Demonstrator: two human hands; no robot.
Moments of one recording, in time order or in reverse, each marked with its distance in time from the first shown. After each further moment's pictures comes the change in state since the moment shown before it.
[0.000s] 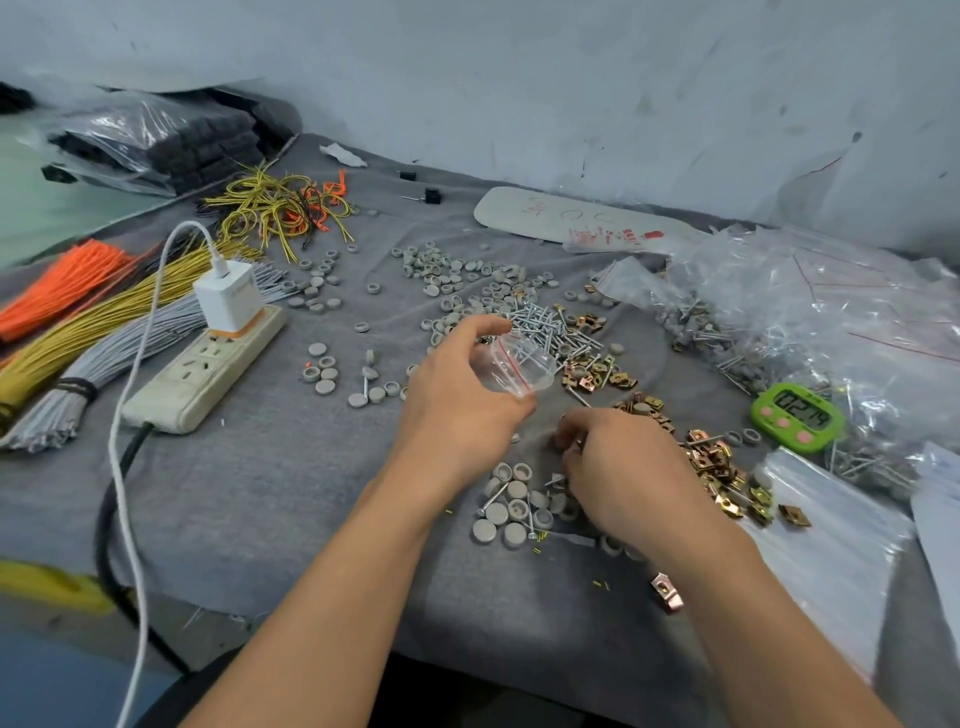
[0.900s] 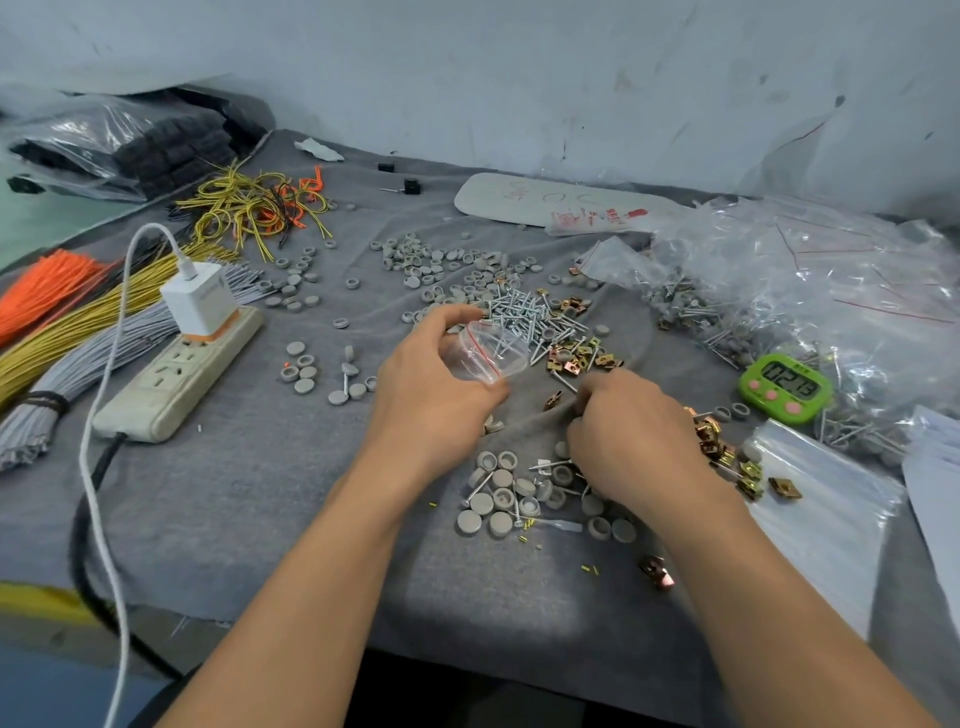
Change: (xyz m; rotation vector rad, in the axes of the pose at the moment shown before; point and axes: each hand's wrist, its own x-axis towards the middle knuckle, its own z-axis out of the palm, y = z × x) left_hand 0.001 -0.005 -0.003 0.001 0.000 0.028; right_hand 0.013 0.009 -0.006 -0.067 0.078 0.103
